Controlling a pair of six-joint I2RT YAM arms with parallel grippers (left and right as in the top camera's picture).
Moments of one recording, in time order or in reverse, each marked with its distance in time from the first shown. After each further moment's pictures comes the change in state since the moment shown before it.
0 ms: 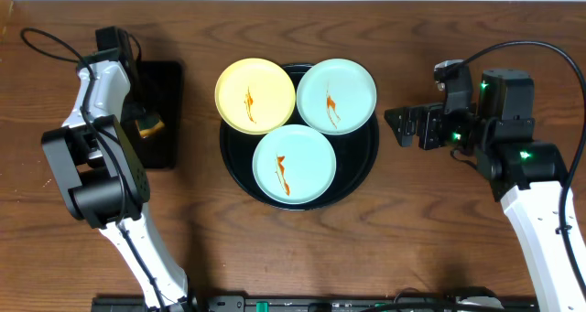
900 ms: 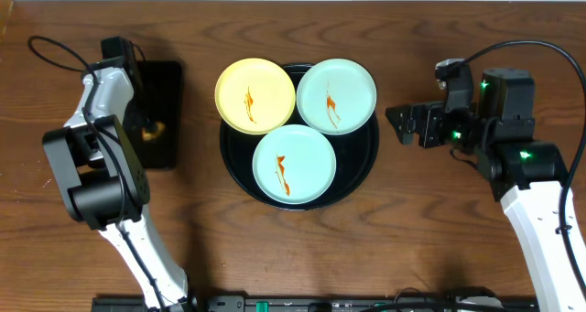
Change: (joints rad) left arm -0.001 -0.016 -0.077 -0.016 0.000 0.003; right arm 0.000 0.002 0.000 0.024 0.000 0.029
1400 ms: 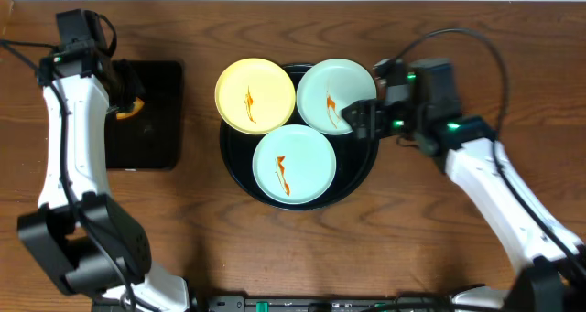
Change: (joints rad) left arm -0.007 -0.401 0.003 -0.124 0.004 0.077; right arm 0.220 0.286 0.000 0.210 0.003 0.112
